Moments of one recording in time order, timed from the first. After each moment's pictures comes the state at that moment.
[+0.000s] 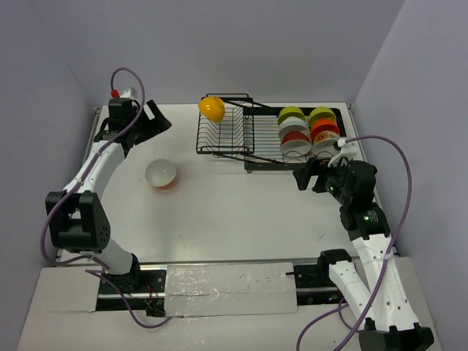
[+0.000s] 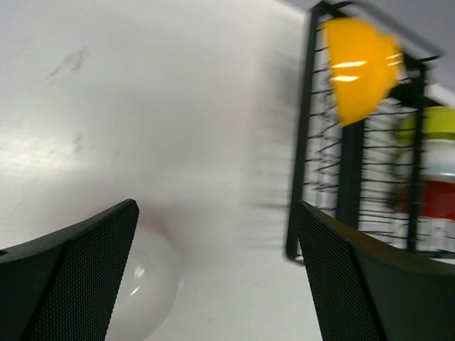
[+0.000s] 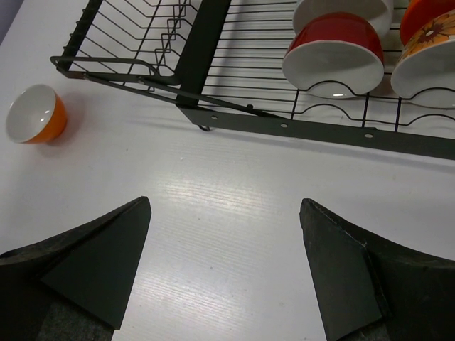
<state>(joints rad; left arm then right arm) -0.06 1.60 1.30 -0.23 0.21 -0.53 0.08 0.64 0.75 -0.46 -0.26 0.22</state>
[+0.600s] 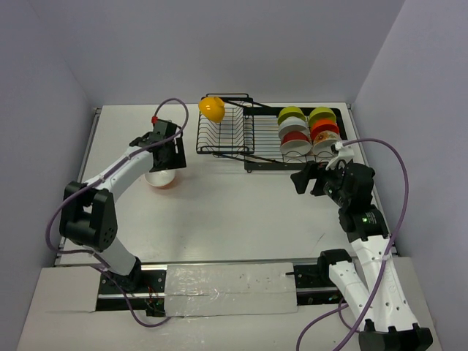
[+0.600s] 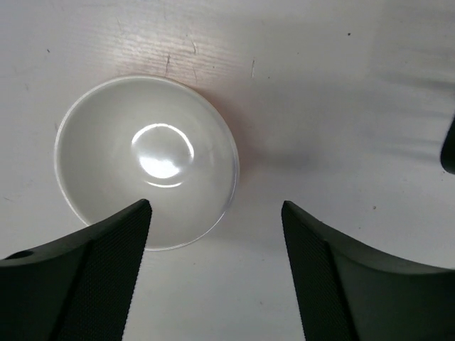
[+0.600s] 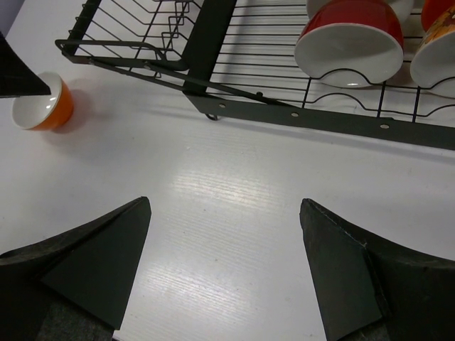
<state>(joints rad) -0.33 1.62 1.22 -0.61 -0.23 -0.42 0.08 0.63 0.72 -0.46 -0.29 0.22</state>
